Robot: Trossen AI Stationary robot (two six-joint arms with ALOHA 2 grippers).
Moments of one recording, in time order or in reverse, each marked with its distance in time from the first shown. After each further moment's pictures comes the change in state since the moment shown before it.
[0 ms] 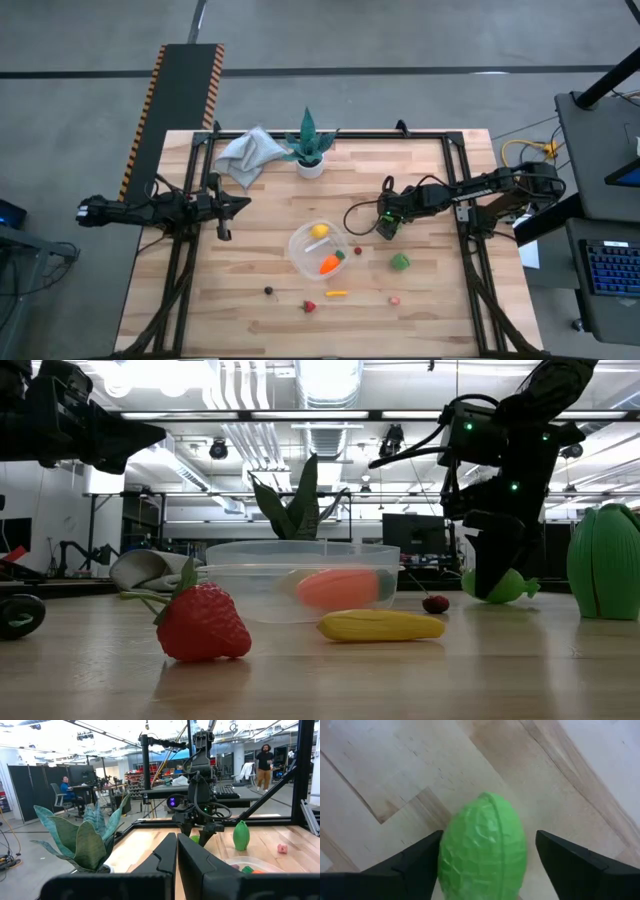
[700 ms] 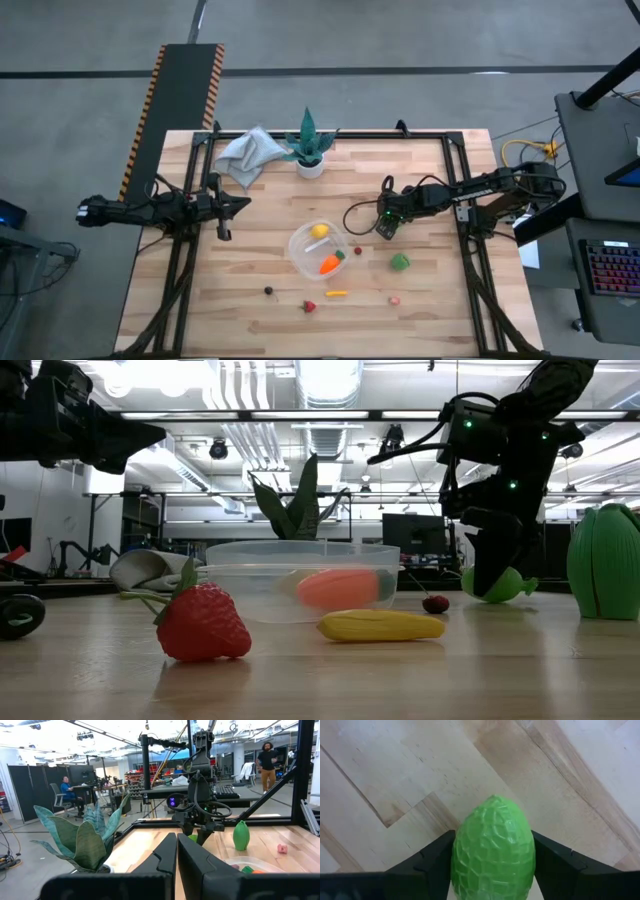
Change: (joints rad) left arm 0.000 0.000 0.000 0.000 0.000 0.000; right arm 0.001 0.000 0.001 0.013 -0.002 -0.004
